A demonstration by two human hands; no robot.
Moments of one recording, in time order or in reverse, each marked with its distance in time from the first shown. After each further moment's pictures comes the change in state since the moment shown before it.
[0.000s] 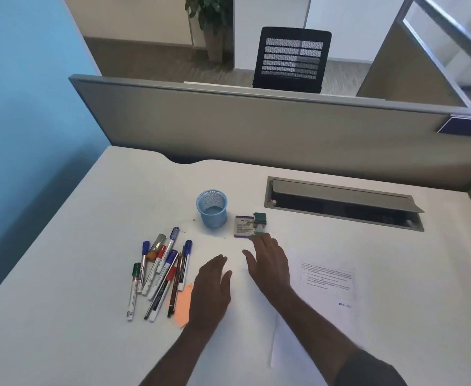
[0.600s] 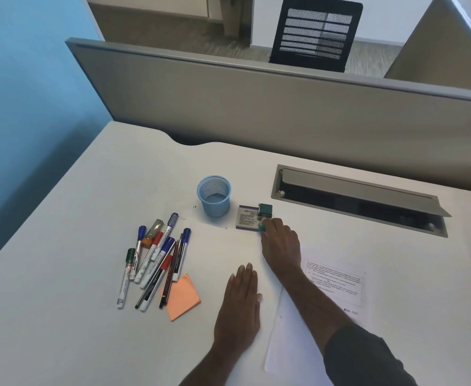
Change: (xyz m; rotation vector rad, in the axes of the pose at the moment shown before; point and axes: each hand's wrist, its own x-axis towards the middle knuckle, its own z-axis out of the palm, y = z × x) left_hand -0.056 0.009 0.088 0.284 -0.255 0.134; right_hand 0.033 0.065 0.051 -0.138 -0.054 -0.057
